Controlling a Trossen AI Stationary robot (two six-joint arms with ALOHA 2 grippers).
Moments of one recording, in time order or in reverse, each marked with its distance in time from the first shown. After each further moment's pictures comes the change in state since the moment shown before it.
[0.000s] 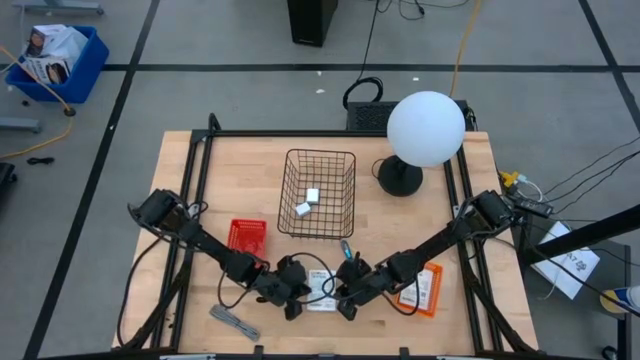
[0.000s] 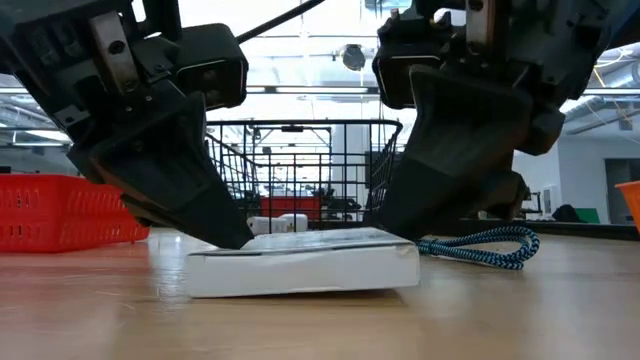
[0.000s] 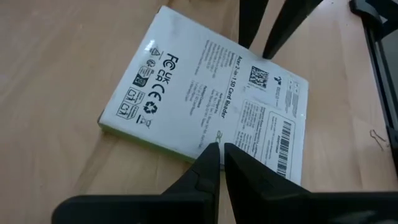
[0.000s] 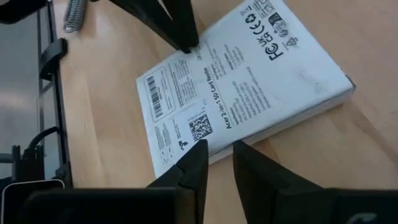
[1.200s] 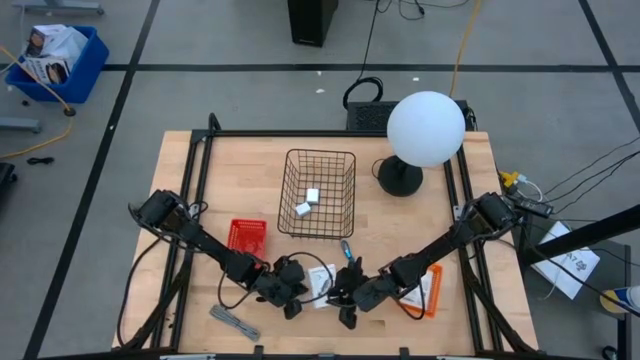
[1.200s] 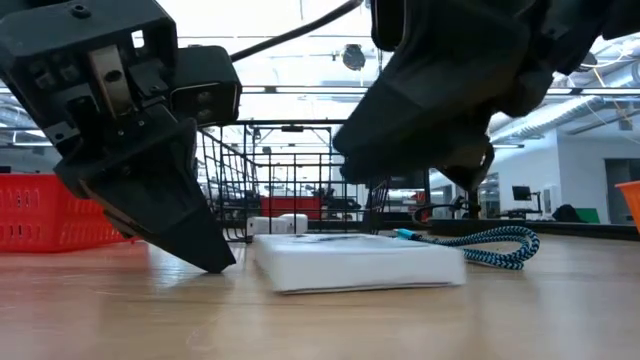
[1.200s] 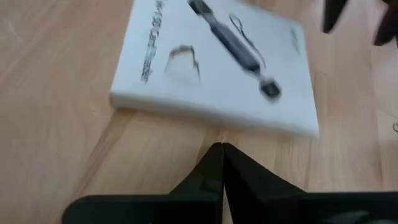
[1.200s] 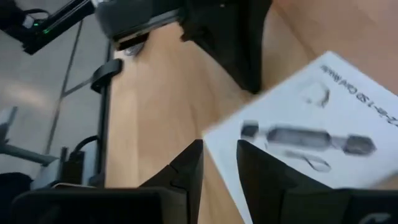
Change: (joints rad) left arm 0.001 0.004 -0.005 -0.058 0.003 -0.069; right arm 0.045 0.000 0.002 0.150 0.085 -0.177
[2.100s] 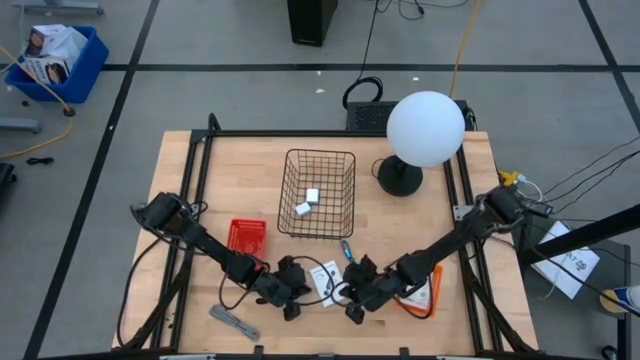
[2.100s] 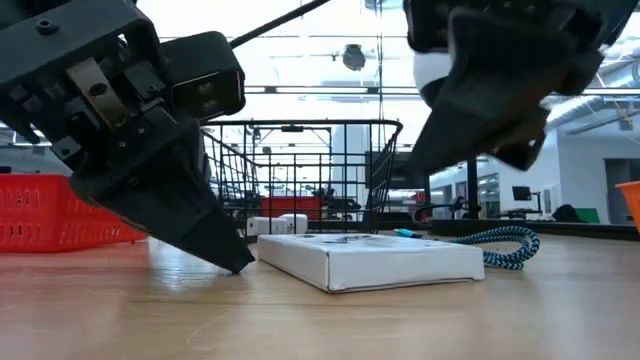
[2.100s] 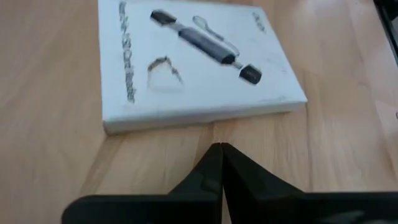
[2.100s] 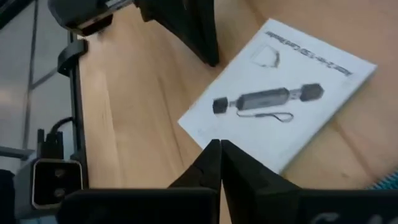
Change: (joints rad) left arm -0.009 -0.004 -0.003 0.183 -0.056 0.196; right arm 0.022 -0.109 -0.002 -0.279 0.004 0.135
